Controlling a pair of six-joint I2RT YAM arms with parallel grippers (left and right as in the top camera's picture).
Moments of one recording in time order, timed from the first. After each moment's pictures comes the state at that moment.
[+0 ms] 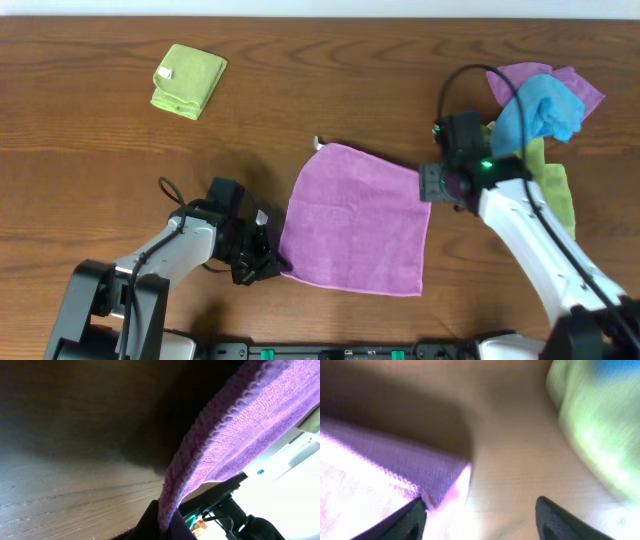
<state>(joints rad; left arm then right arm) -0.26 1.54 0.57 -0.57 0.80 -0.69 0.20 1.46 1.00 -0.84 0.10 0.24</state>
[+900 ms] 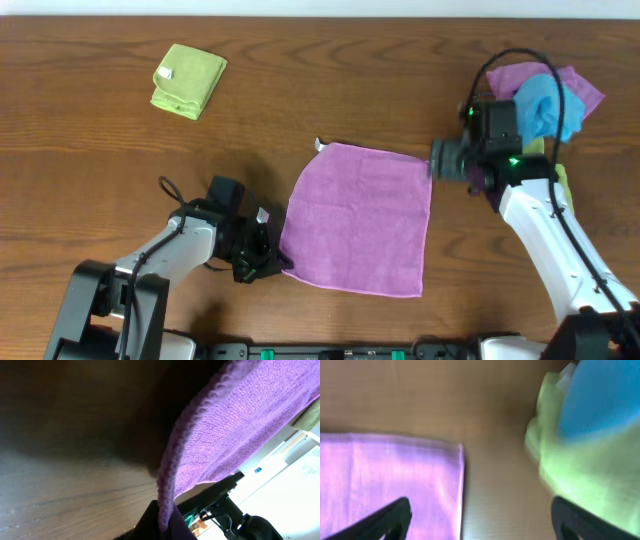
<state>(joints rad) -0.26 1.54 0.57 -0.55 0.82 -0.69 0.10 1.46 1.01 -0.68 0.05 0.20</state>
